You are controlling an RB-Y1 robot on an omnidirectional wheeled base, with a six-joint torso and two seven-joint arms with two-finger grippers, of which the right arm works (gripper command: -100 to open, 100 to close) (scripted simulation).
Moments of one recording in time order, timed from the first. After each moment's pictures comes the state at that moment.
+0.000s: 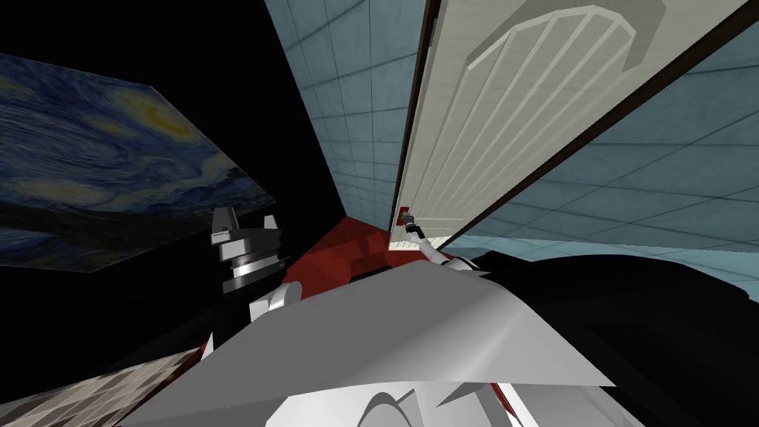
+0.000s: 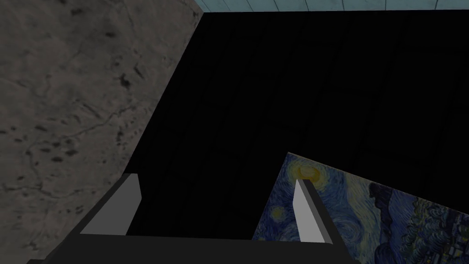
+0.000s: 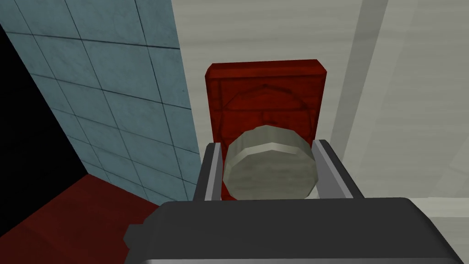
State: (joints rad) arm -0.13 -0.42 0.15 -1.04 -0.92 -0.45 -1.16
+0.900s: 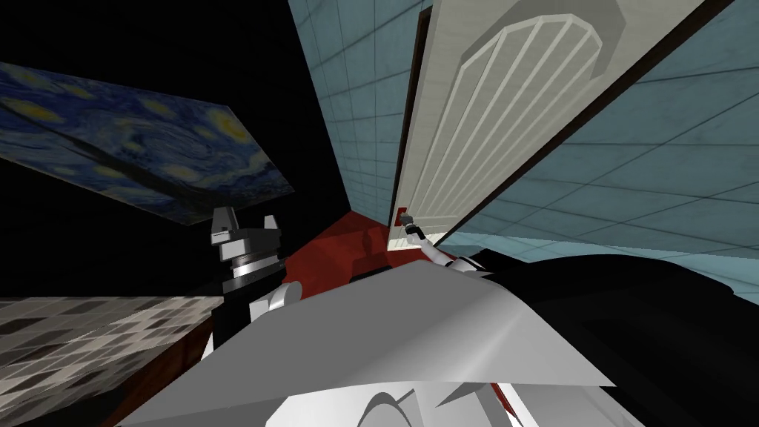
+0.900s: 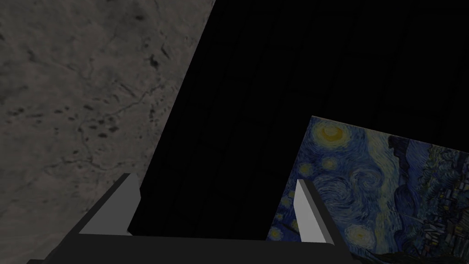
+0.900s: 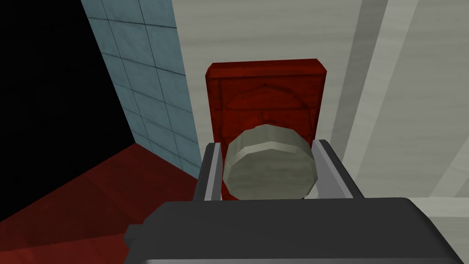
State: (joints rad) arm -0.10 -0.47 0.24 -1.09 -0.91 -0.46 -1.24
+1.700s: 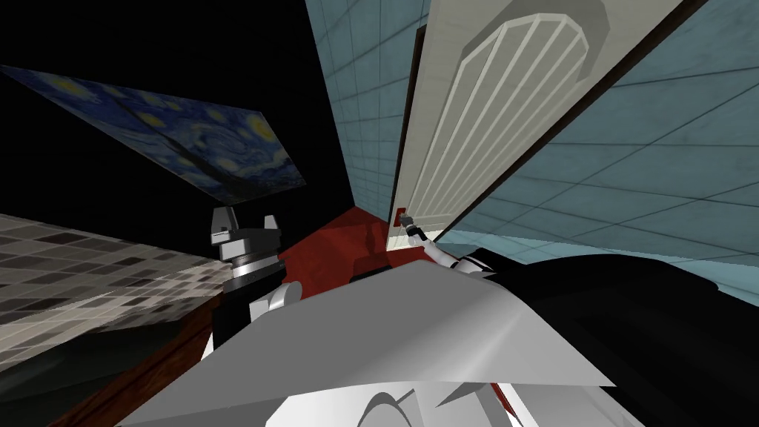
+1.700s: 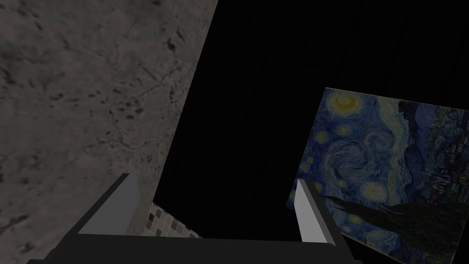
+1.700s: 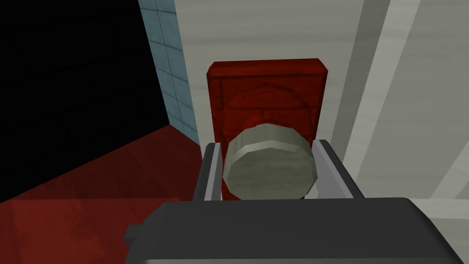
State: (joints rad) arm -0.07 -0.54 0.32 -1.14 -0.90 -0.48 -1.31
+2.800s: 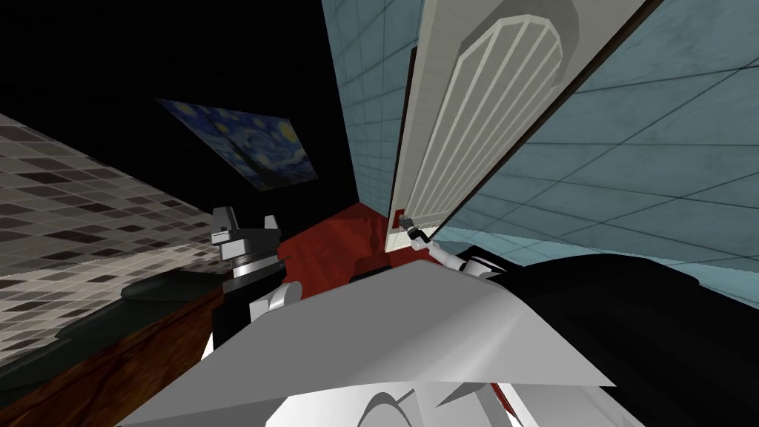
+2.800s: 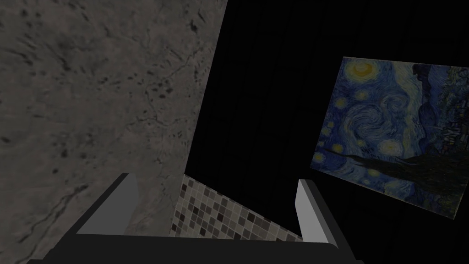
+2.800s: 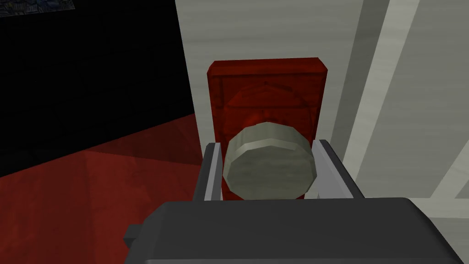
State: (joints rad) arm -0.03 -0.64 0.43 -1.21 -0.88 -0.53 -1.41
